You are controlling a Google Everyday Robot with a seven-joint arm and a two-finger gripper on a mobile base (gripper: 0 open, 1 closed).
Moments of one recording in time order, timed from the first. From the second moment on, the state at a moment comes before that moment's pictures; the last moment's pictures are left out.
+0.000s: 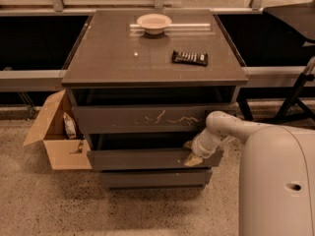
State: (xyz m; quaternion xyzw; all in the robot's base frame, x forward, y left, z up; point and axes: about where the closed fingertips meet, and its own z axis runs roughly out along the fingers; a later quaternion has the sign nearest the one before) arm 0.623 -0.147 0.425 -0.70 0.68 0.13 0.16
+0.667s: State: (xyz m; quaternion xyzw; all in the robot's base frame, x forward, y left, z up) arm 0.624 -0.147 0.437 -0.70 0.68 0.13 0.16
